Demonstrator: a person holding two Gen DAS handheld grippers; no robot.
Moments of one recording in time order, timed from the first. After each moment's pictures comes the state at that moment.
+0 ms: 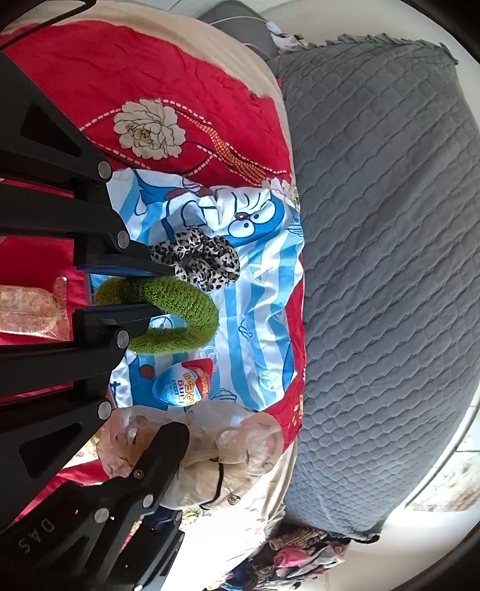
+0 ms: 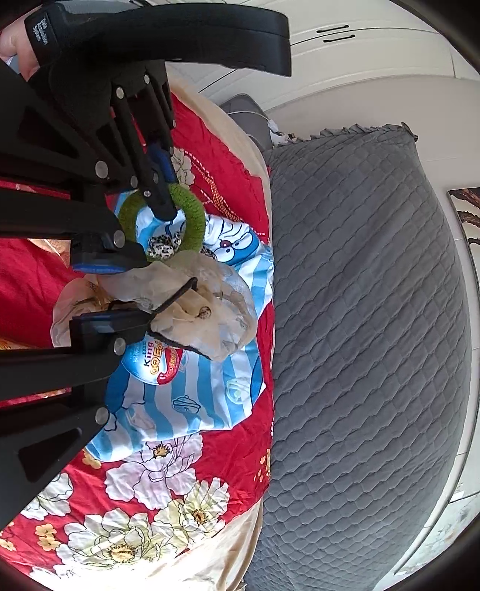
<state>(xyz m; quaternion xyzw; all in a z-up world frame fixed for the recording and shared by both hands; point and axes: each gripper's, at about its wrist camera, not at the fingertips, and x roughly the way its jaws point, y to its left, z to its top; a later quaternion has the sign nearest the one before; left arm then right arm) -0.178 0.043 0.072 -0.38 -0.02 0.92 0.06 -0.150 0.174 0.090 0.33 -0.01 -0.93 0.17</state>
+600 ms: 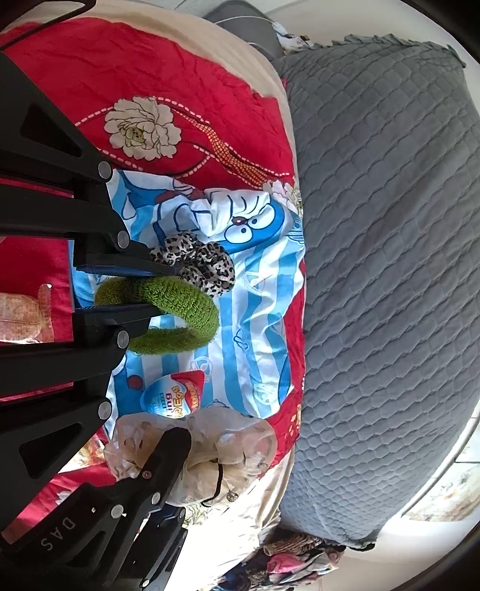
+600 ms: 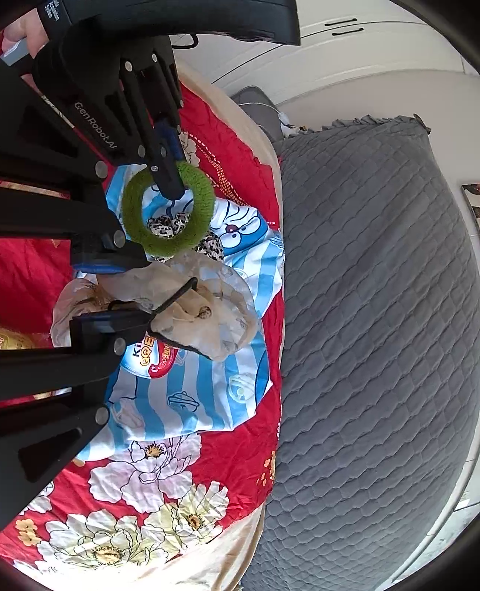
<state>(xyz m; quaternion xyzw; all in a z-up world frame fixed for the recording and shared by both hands) -0.198 0.038 0.068 -0.38 -0.02 0.92 0.05 -0.178 0.177 0.083 0.35 0.00 -0.92 0.17</state>
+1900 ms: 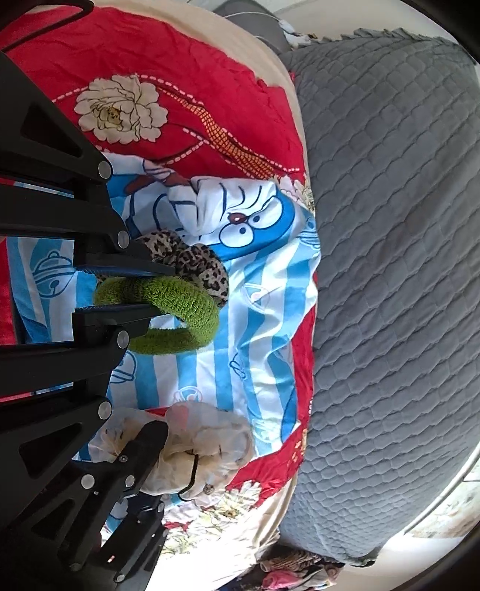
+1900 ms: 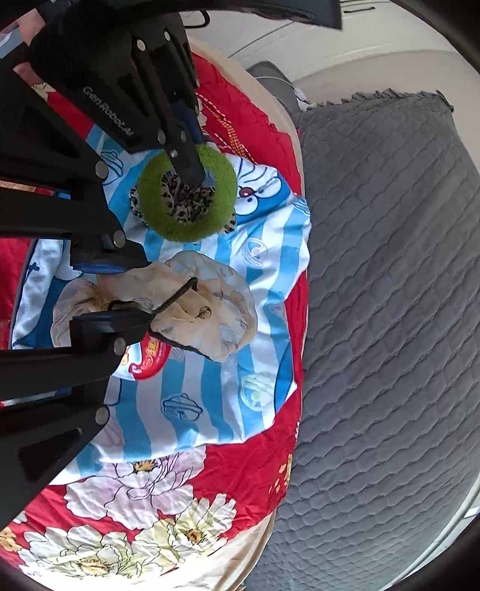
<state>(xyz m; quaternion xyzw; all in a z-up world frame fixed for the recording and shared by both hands) -0.249 0.040 0.033 -0.40 -0.02 0.92 0.03 -0.226 0.161 0.040 0.39 0.03 -0.91 0.14</state>
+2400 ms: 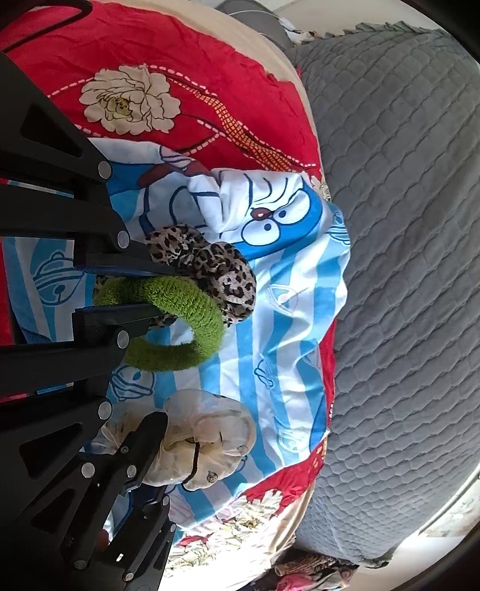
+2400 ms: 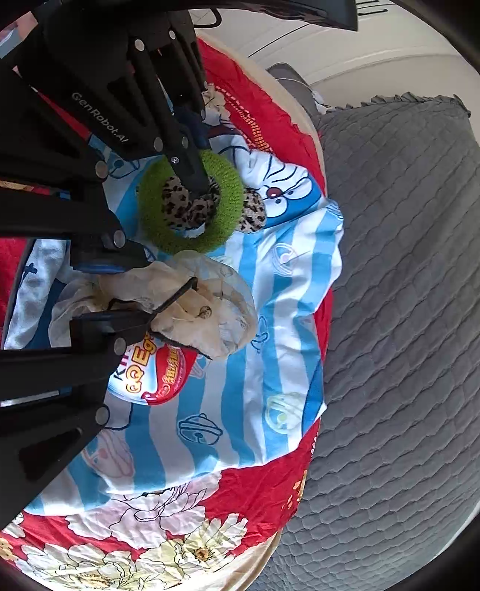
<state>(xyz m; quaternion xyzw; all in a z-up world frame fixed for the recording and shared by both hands) -0.251 0.043 0.011 -0.42 -0.01 0.91 0.03 -0.236 0.154 0.011 0.42 0.04 -0.89 0.15</state>
